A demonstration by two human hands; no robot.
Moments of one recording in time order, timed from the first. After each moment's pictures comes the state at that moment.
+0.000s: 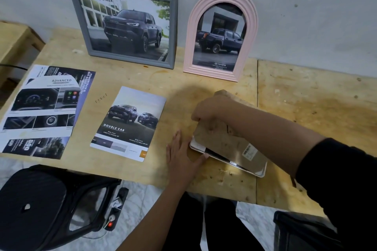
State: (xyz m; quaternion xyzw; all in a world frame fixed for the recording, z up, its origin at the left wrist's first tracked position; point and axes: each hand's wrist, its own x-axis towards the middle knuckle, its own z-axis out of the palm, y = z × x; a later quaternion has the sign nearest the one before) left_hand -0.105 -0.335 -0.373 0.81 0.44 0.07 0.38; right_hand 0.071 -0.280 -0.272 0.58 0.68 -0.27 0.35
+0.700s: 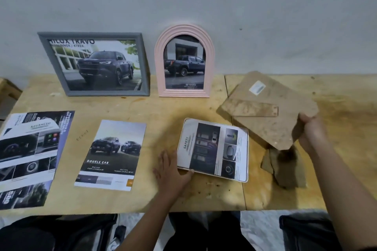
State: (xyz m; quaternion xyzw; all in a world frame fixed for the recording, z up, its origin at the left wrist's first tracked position) left_hand -0.086 -0.324 -0.360 0.83 0.42 -0.10 0.36; right_hand 0.200 -0.539 -0.276 0.71 -0.17 -0.15 -0.66
